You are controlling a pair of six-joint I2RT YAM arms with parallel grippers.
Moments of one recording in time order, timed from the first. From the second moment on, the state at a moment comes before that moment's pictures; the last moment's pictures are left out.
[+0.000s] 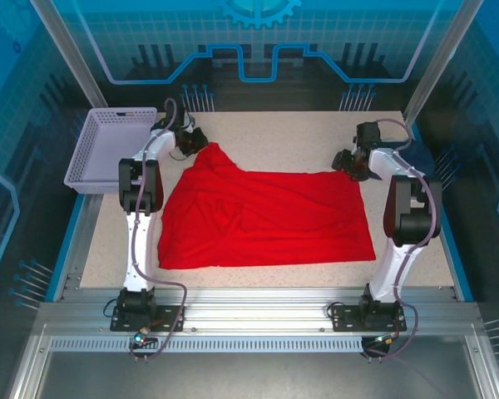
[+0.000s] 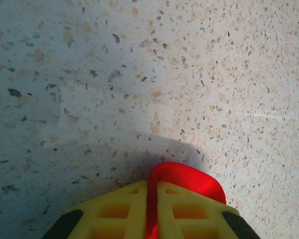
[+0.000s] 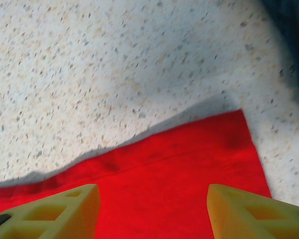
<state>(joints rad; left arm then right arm) 0.00 2.57 2.18 -0.60 0.42 -0.52 -0.04 1.96 1.42 -0.55 -0.07 0.37</state>
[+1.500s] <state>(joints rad) 0.01 2.38 2.06 -0.54 0.42 -0.52 -0.07 2.15 1.70 -0.73 -0.01 0.33</state>
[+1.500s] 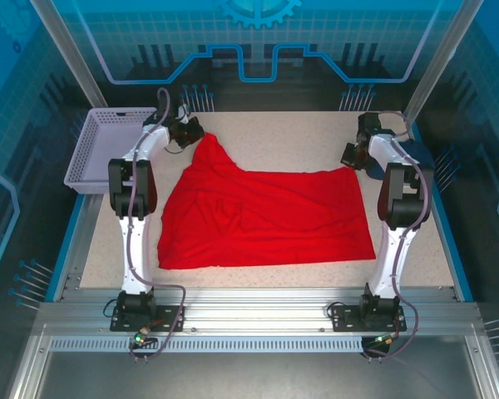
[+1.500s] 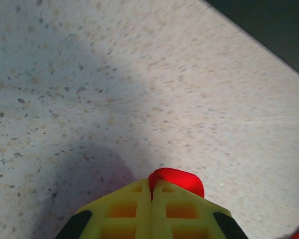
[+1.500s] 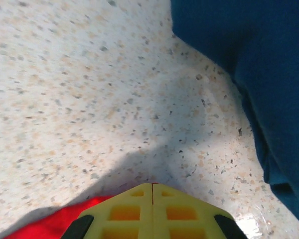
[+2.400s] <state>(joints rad) 0.01 1.75 1.39 -0.32 0.45 -0.52 -0.14 1.90 1.46 -0.71 -0.07 0.29</state>
